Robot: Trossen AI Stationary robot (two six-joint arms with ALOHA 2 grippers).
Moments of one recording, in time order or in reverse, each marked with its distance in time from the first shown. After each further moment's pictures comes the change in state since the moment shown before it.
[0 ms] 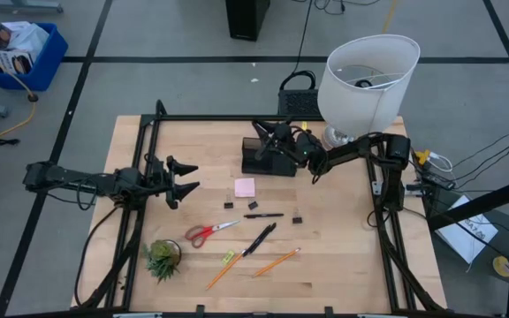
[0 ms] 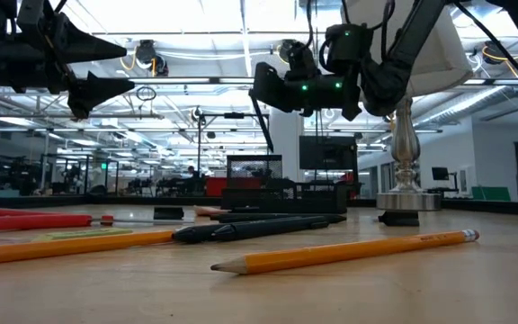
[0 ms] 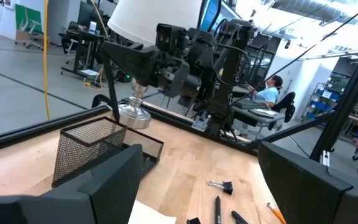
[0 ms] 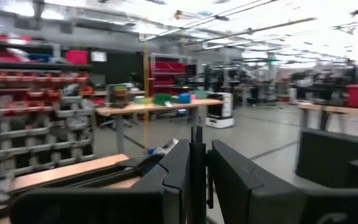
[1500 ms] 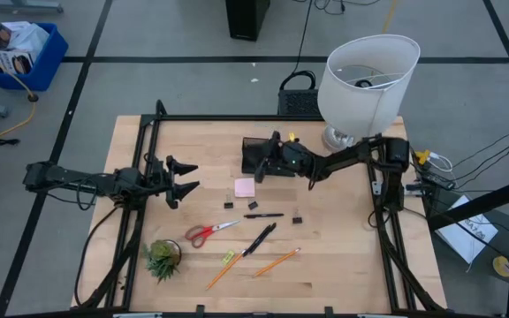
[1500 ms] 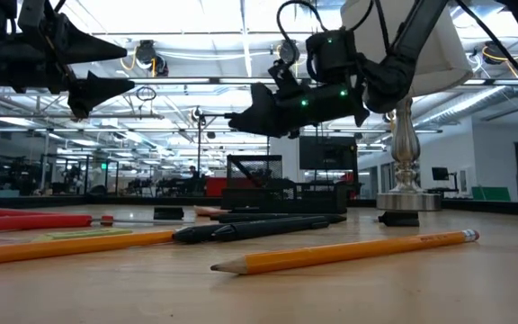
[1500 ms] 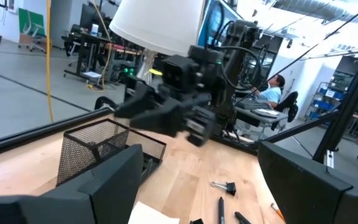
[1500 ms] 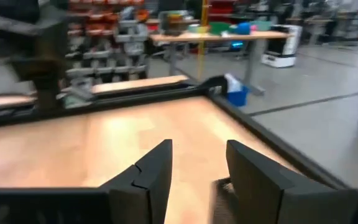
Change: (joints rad) left arm 0.000 0.000 0.000 0.000 -0.009 0.016; right arm 0.095 0.000 -0.001 -0.325 -0.177 0.064
